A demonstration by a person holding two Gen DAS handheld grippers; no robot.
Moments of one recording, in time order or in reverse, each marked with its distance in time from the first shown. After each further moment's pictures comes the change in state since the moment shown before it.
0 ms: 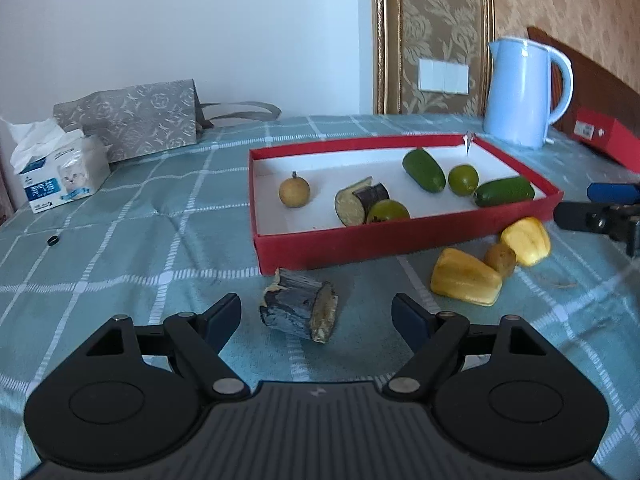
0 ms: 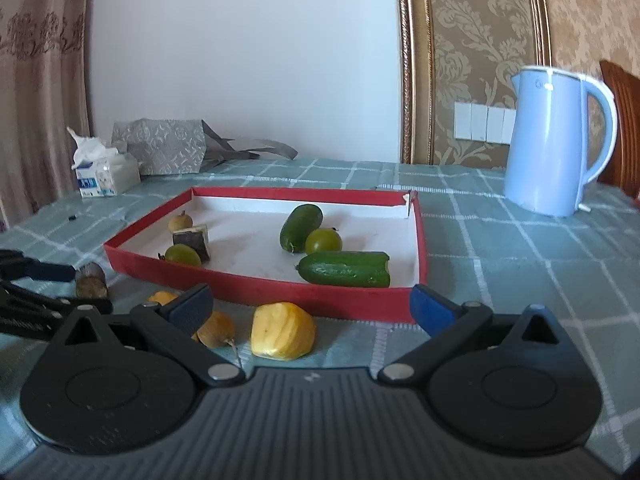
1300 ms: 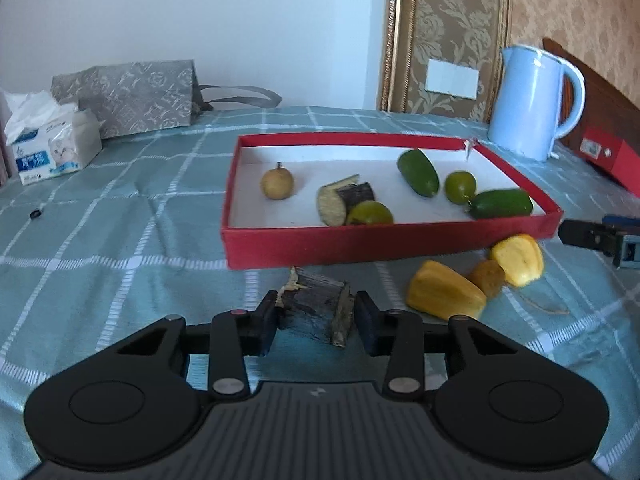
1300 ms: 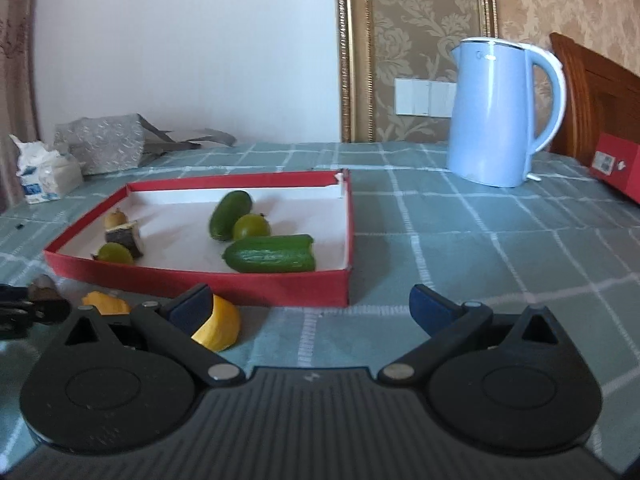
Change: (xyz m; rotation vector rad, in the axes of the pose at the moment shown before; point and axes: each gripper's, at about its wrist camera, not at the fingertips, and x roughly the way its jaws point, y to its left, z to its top) left arm 0.011 -0.016 0.005 -0.087 0.023 -0.009; right arm 0.006 -0.026 -0.002 0.064 0.046 -0.138
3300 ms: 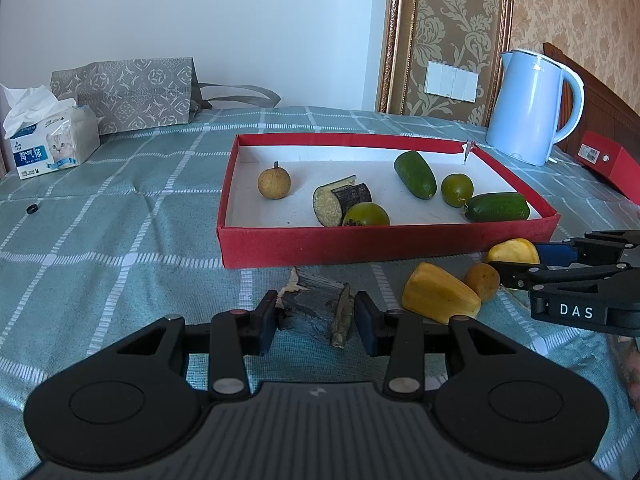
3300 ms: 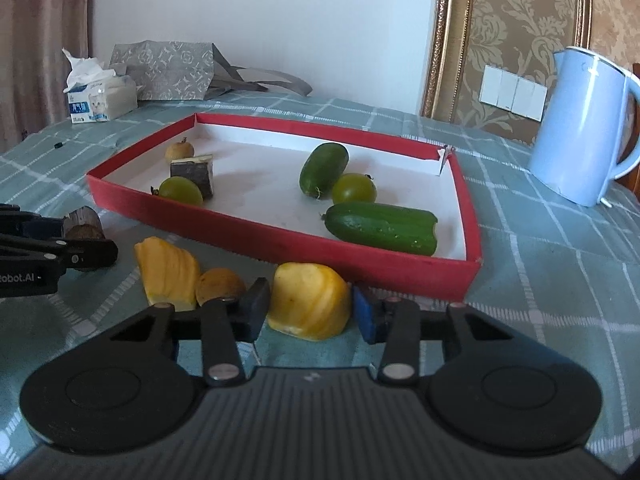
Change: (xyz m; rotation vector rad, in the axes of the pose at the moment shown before) left arm 0.001 0.001 0.000 -0.021 -0.003 -0.011; right arm 0.034 0.063 -0.006 -0.193 0.129 0.094
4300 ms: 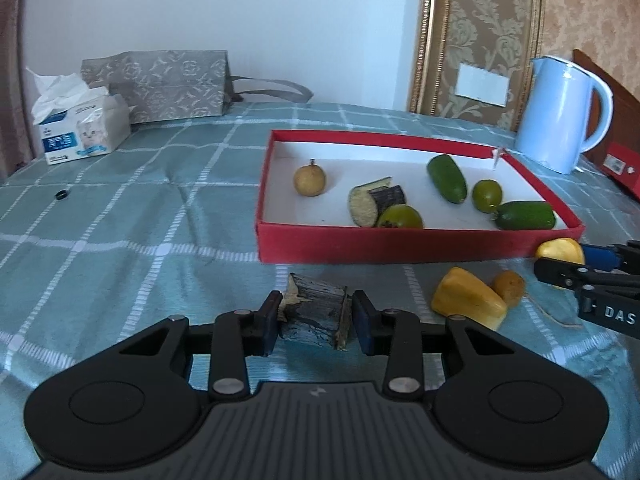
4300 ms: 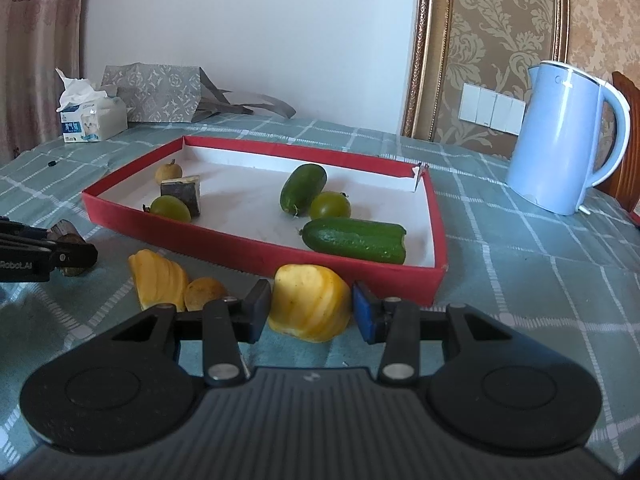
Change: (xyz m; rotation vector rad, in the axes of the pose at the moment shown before) left arm -0.004 0.008 0.002 -0.055 0.017 0.084; right arm -0.016 -0.007 -0.004 0.016 -0.072 -0.038
